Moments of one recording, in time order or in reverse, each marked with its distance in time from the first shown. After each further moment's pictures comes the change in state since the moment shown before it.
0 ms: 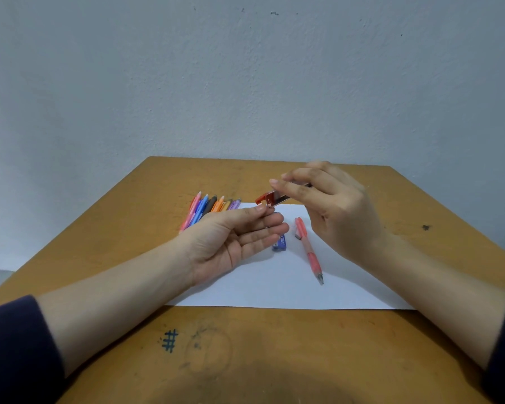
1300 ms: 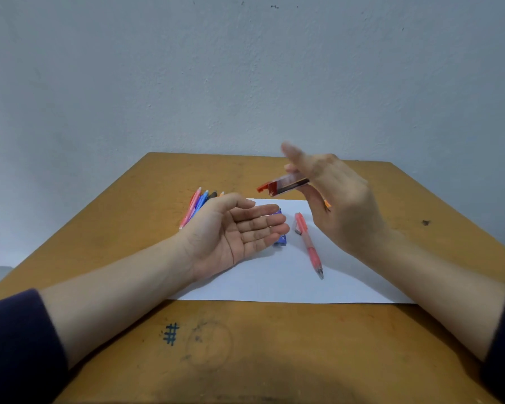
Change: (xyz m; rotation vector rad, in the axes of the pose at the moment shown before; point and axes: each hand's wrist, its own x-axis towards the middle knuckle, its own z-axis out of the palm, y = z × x) left_hand -0.001 0.000 0.000 -0.035 -0.011 -0.056; right_hand 0.001 -0.002 -0.001 0.071 0.066 0.063
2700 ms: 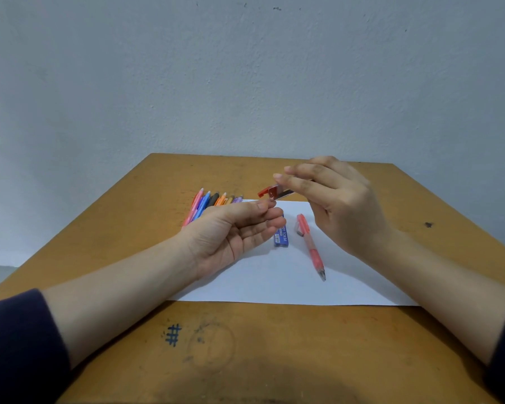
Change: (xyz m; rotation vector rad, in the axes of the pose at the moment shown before) left_hand -0.002 0.002 0.002 0.015 0.043 0.088; right_hand 0.000 0.005 -0.002 -0.114 -0.088 -0.078
